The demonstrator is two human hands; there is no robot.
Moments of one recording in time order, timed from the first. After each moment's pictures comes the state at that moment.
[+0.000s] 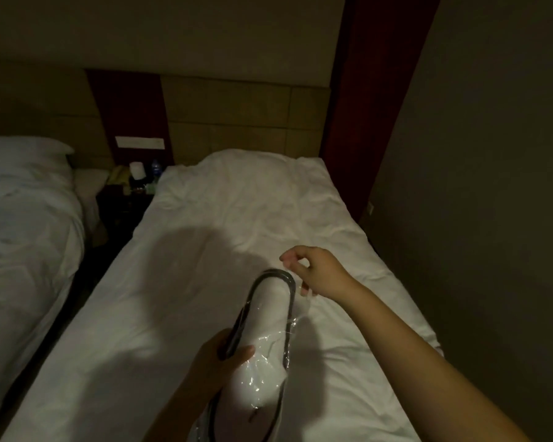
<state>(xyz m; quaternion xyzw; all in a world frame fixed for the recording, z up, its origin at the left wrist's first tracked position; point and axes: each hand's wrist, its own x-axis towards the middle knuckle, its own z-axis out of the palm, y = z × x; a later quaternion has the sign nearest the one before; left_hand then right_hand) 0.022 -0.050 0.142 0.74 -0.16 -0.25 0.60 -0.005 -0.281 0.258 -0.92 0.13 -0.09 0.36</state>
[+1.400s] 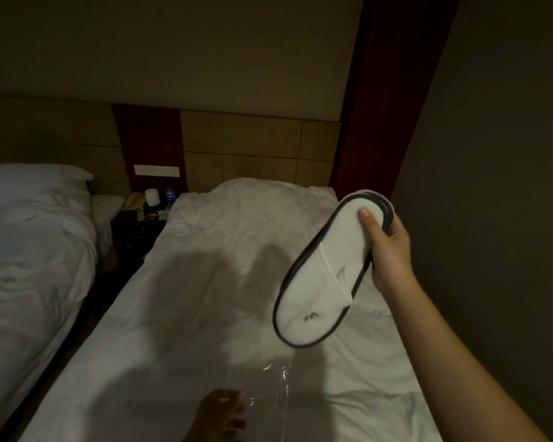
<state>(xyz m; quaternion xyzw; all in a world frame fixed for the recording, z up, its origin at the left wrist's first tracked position) 0.072 -0.059 0.060 0.70 0.07 -0.40 0.59 0.015 -0.331 0.334 -0.59 0.17 -0.42 0.66</state>
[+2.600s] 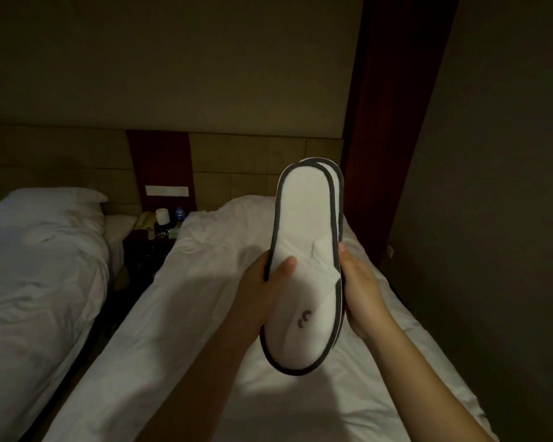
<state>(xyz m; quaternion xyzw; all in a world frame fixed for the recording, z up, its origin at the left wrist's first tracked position) 0.070 -0.124 0.318 0.67 -0.29 -0.08 0.68 -0.007 -0.261 0.330 -0.66 0.10 -0.27 0.69</state>
